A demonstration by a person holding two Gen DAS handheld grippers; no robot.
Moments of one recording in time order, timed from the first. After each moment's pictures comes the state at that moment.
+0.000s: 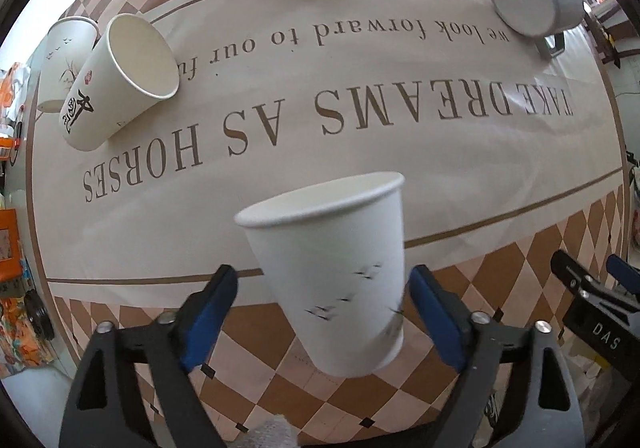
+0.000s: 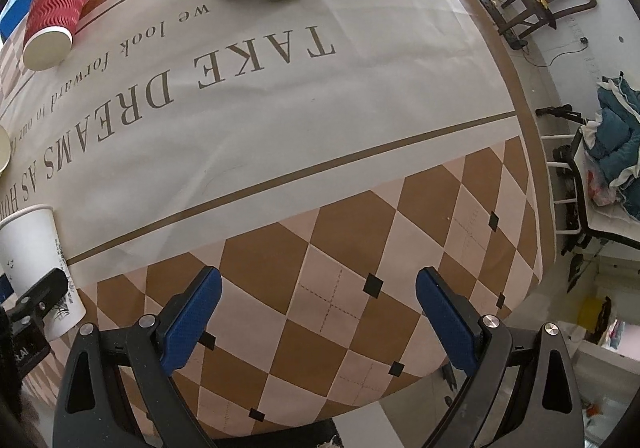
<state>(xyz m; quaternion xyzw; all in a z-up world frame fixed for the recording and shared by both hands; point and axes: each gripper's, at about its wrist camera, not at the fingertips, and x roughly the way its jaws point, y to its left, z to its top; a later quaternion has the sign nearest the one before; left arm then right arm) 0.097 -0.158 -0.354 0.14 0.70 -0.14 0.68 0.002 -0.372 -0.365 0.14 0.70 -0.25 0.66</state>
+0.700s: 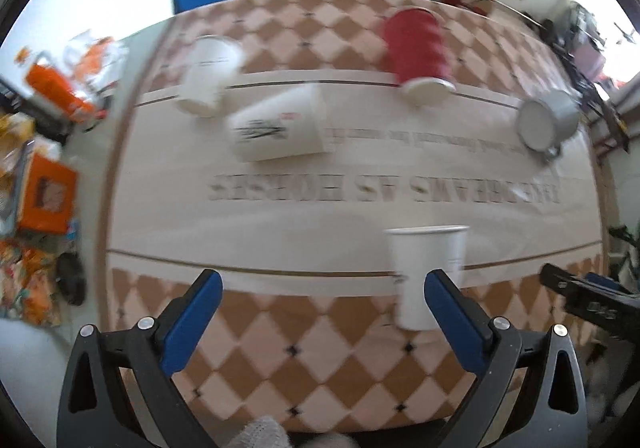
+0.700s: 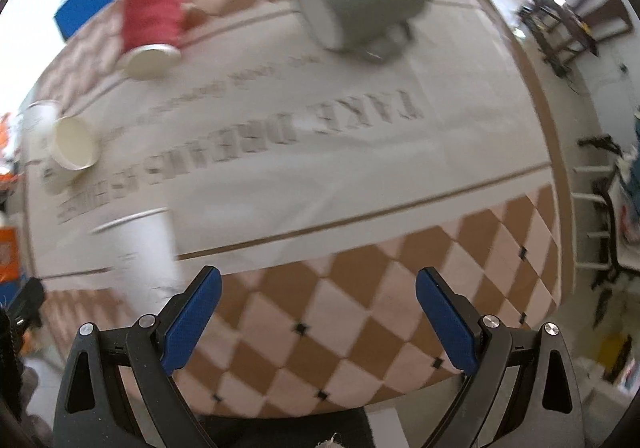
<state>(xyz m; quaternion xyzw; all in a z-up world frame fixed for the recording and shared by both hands) 0.096 -0.062 -0.258 0.07 0.62 -0.07 0.78 0.035 -0.333 -0.311 0.16 0.67 -0.15 0.71</state>
